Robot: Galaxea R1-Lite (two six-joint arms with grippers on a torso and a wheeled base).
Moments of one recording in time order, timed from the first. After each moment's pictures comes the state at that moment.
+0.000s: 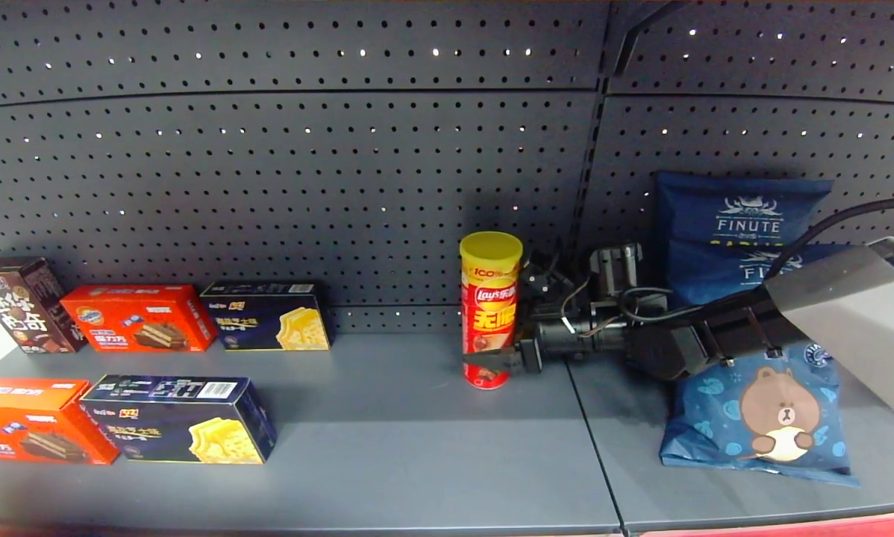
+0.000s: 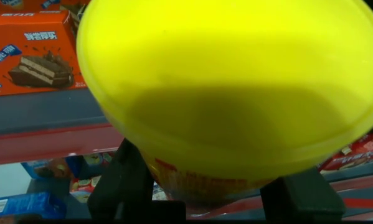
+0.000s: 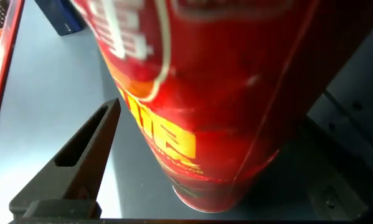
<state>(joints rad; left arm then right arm) -0.04 0.07 -0.15 0.16 -0.12 -0.04 0.47 2.20 -1.37 -0.47 0.76 -0.26</state>
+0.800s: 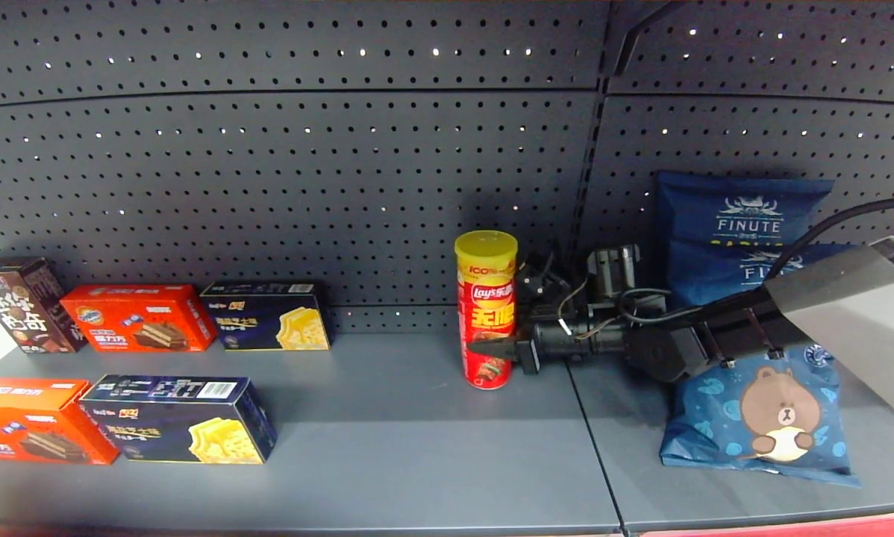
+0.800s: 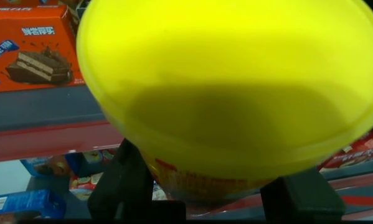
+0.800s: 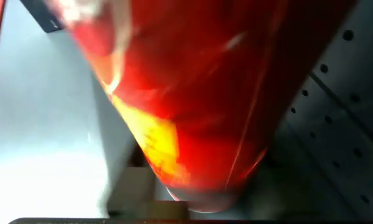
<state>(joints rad) -0.04 0.07 -0.14 0.16 -0.12 -0.04 0.49 2.18 -1.36 -0.46 0.70 -0.26</state>
